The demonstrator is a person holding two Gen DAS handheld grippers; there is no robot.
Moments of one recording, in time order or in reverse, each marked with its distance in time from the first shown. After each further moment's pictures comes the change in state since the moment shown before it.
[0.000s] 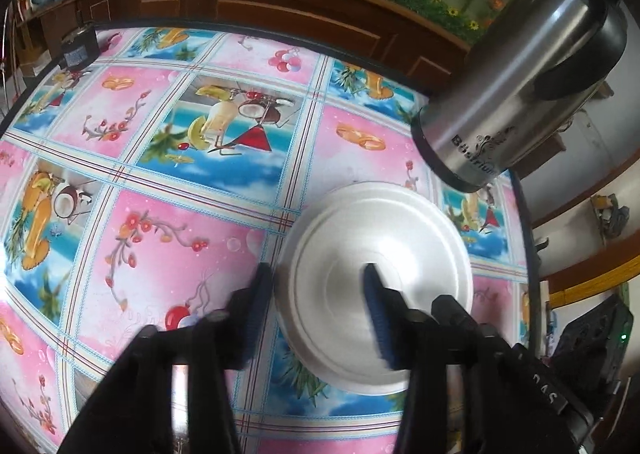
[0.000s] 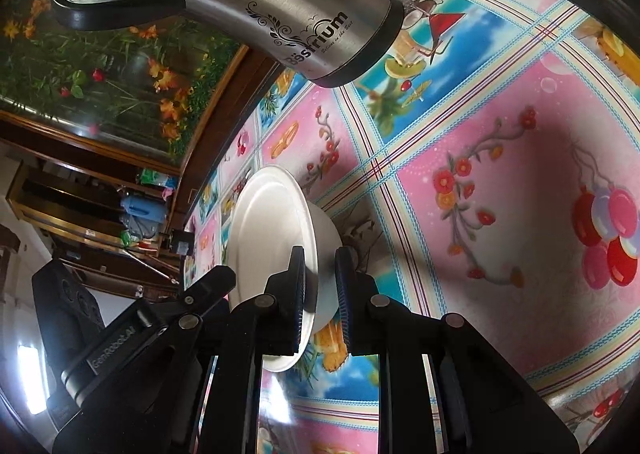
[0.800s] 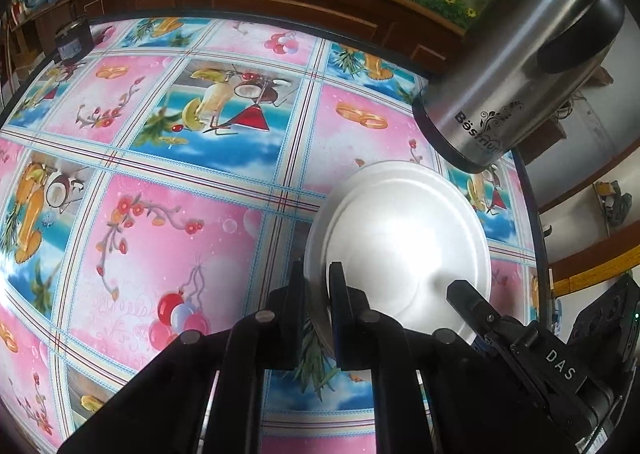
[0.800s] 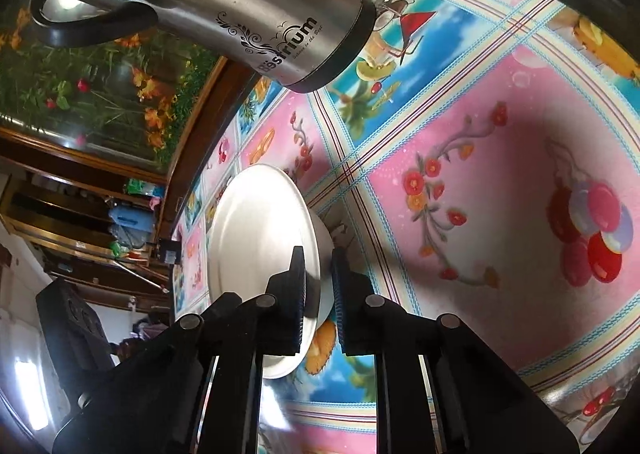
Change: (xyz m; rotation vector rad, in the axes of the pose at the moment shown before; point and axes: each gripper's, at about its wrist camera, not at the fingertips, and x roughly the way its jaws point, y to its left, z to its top) left arm 0.008 0.003 -0.011 0.019 0.023 -0.016; right arm -0.003 -0.004 0.001 0.031 -0.019 -0.064
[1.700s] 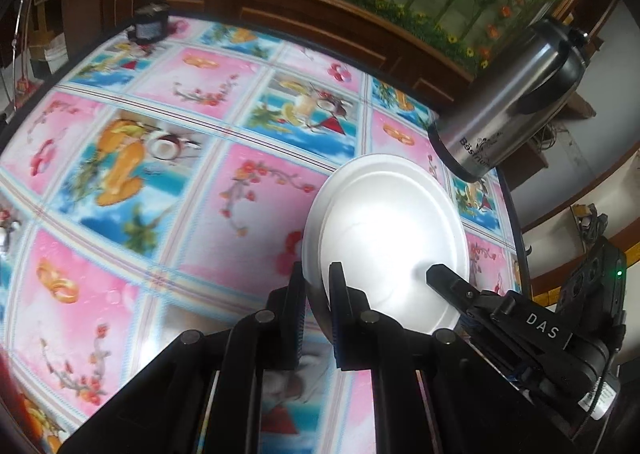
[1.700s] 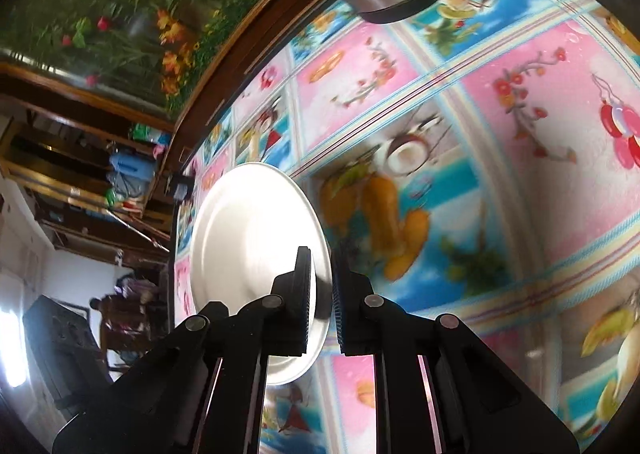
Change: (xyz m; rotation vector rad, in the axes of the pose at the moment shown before) left arm -0.080 0.084 -0.049 -0.073 -0.105 -0.066; right arm 0.006 0.068 -0.070 -0.159 0.099 -0.013
